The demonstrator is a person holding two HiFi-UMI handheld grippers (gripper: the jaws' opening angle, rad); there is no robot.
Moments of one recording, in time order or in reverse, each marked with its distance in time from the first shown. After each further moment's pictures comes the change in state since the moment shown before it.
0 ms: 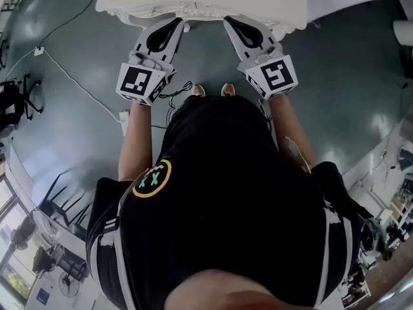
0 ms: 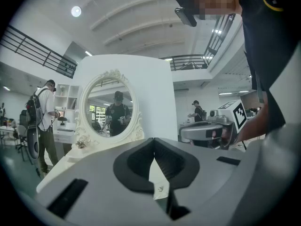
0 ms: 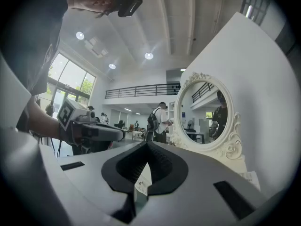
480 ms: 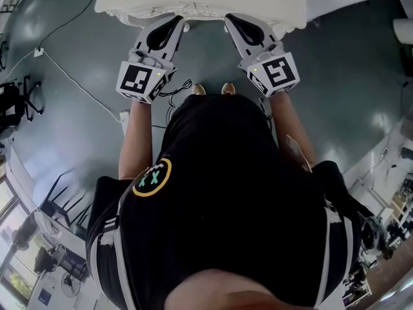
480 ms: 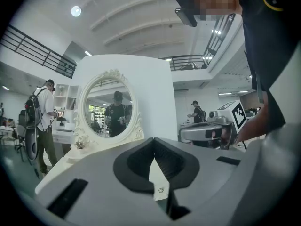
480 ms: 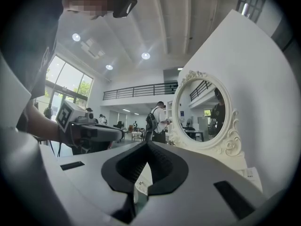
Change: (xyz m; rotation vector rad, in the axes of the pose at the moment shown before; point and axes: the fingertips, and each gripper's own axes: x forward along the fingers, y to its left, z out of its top) left arm 0.008 0.005 -0.001 0.000 -0.003 -0.005; right arm 0.005 -0.011 -0.004 0.040 0.003 -0.013
